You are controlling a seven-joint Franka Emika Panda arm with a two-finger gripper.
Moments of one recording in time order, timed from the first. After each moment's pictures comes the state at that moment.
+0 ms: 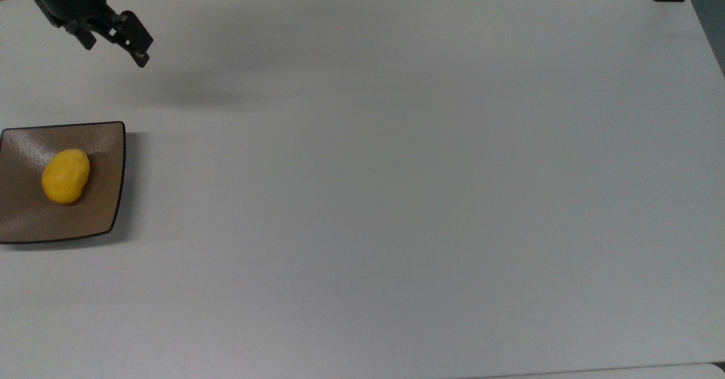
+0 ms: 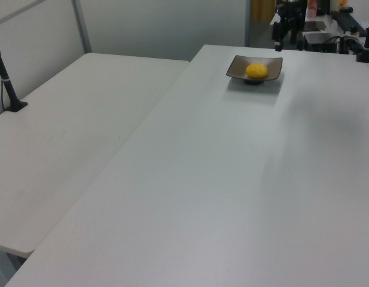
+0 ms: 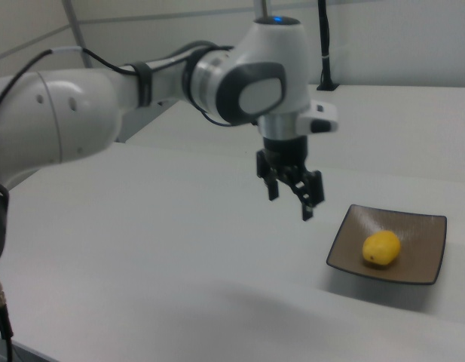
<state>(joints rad) -0.34 0.29 -0.01 -1.48 0.01 1.75 -0.05</state>
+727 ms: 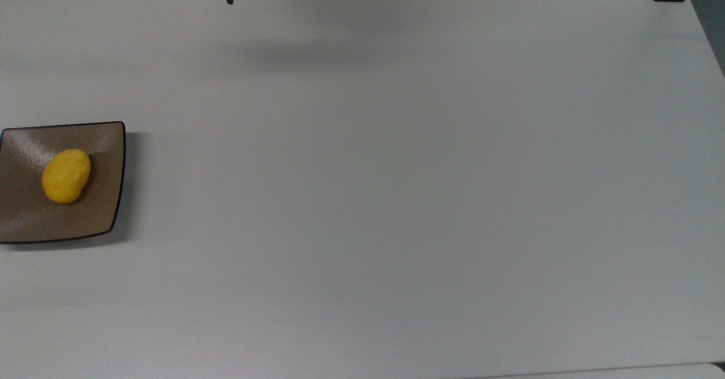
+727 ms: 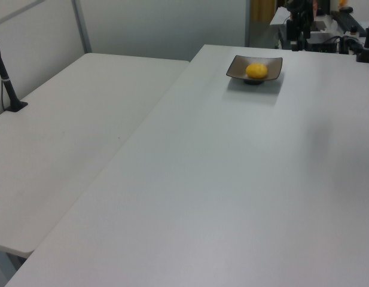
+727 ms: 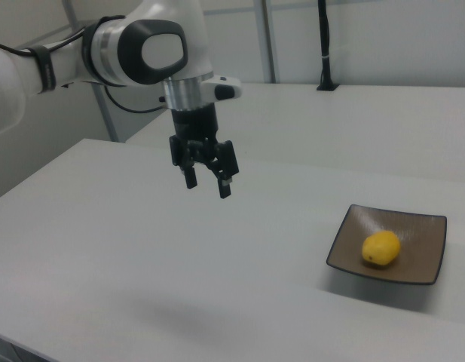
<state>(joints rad) -0.14 0.04 0.02 -1.66 -0.11 1.58 0.01</state>
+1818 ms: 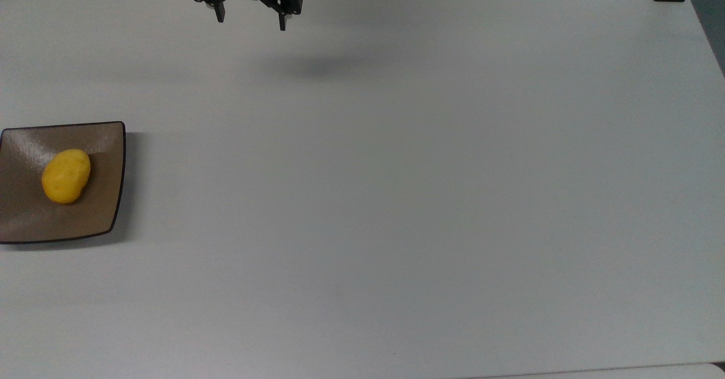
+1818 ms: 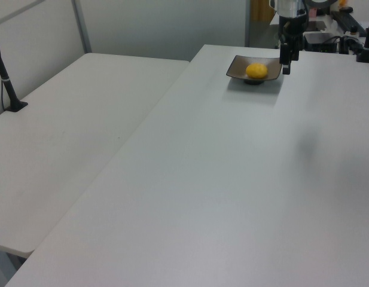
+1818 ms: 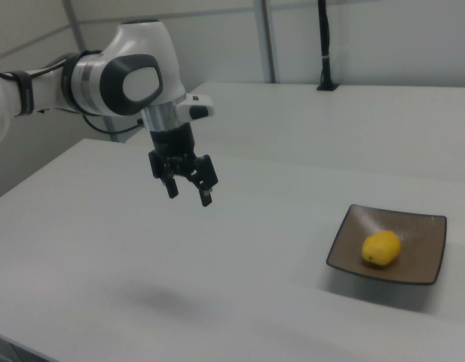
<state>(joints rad) -0.03 -0.03 0.01 -1.87 -0.08 1.80 0.02</state>
